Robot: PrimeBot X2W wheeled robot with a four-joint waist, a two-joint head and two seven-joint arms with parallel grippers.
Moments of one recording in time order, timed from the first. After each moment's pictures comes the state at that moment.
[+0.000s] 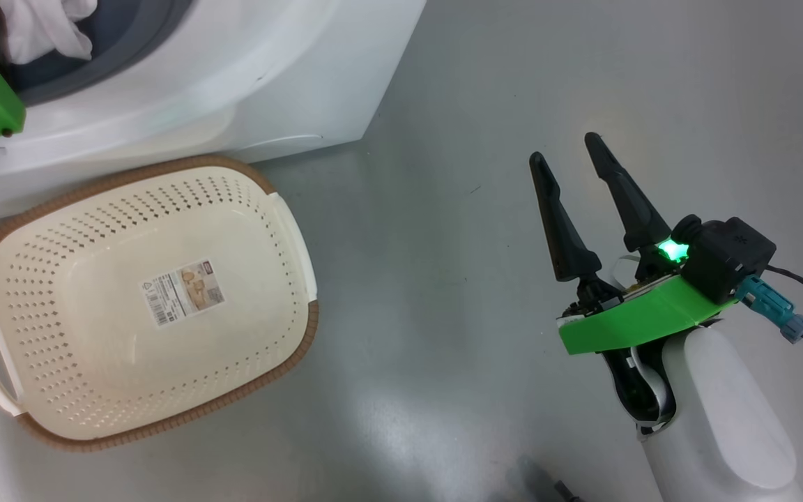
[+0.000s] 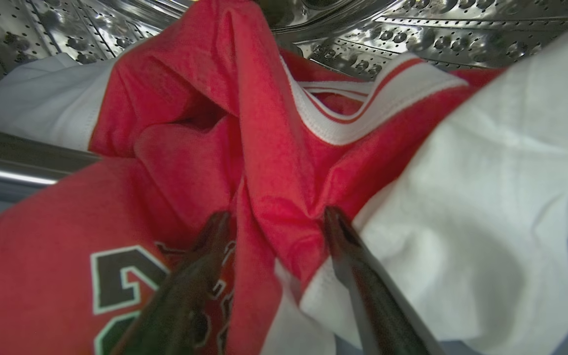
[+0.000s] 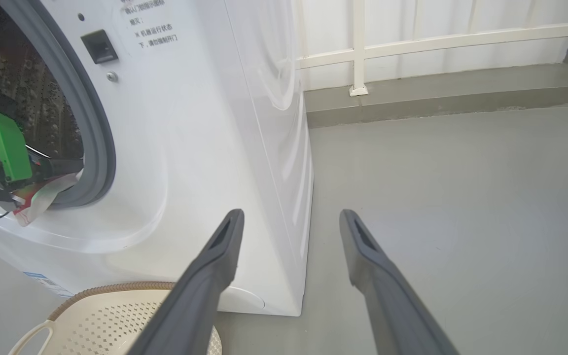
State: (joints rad) left arm -1.32 0.30 -0.32 1.22 -0.52 -0.13 0.05; right arm -0.45 -0.06 0.18 0.13 0.32 0.13 -0.25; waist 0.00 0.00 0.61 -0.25
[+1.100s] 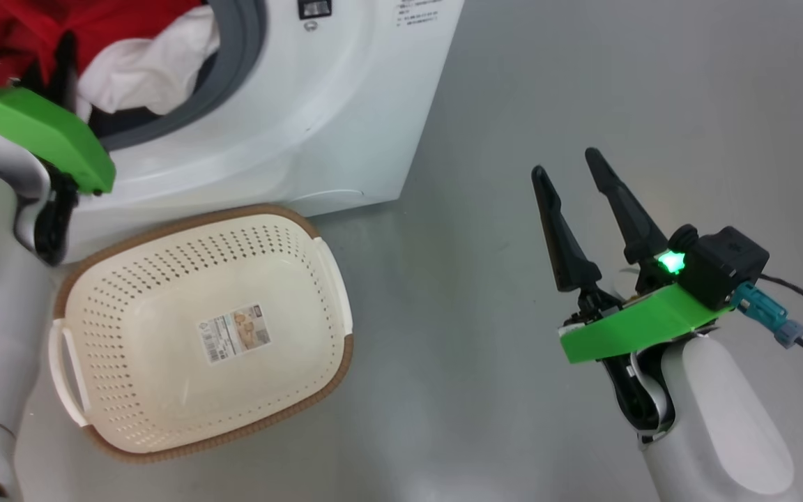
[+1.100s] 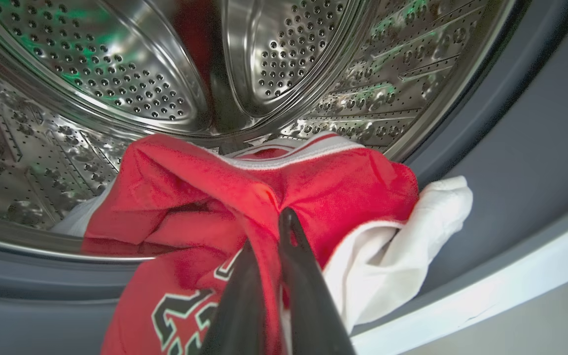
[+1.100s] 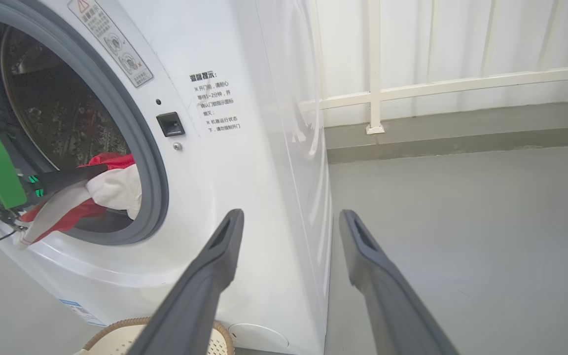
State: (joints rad) left arm -1.15 0.29 -0.54 1.04 -0.67 -0.13 -0.13; right arm -0.44 -0.06 0.18 0.16 0.32 0.13 -0.25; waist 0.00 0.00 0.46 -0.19
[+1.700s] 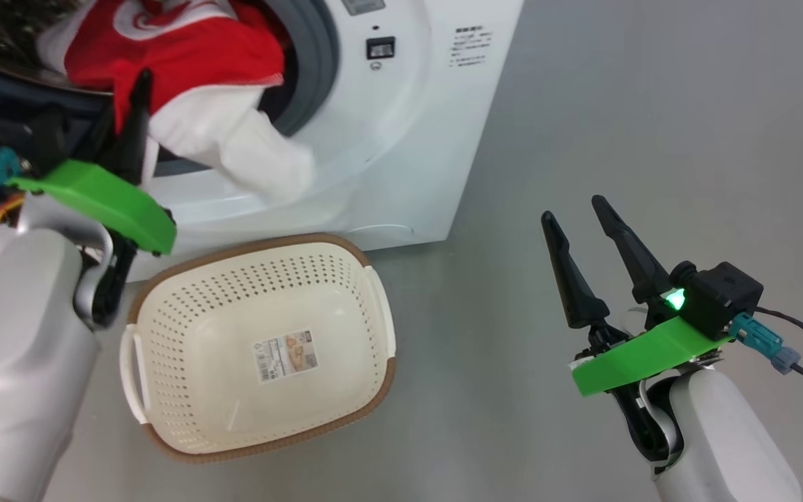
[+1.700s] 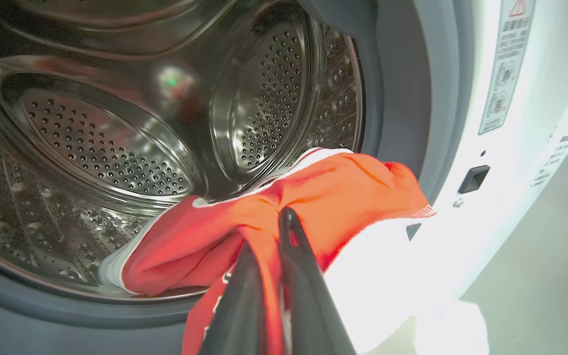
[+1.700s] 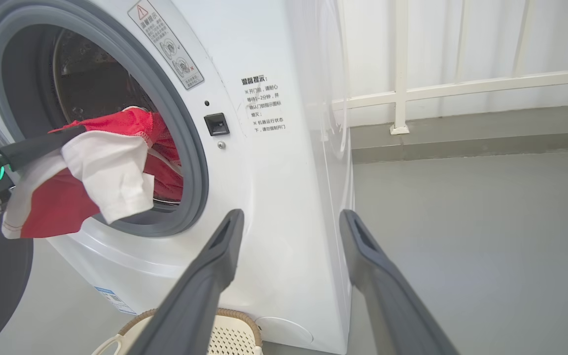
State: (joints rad) left arm -0.94 0.33 -0.61 0.70 -0.67 -0.09 -0.23; right arm -0.36 -0.09 0.18 0.18 0.33 0.13 -0.25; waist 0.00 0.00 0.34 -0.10
